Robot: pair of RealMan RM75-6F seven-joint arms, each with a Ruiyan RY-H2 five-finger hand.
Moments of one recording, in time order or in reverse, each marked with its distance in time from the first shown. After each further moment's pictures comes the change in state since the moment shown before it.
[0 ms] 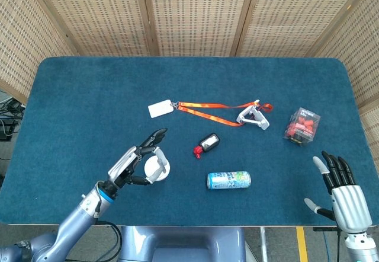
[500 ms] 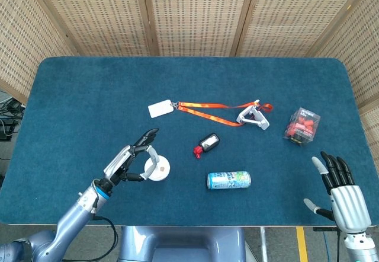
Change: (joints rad) left arm -0.017 -0.007 0.039 0.103 0.000 0.021 -0.046; right arm 0.001 -0.002 -0.002 -0.001 -0.004 -0.003 -0.010
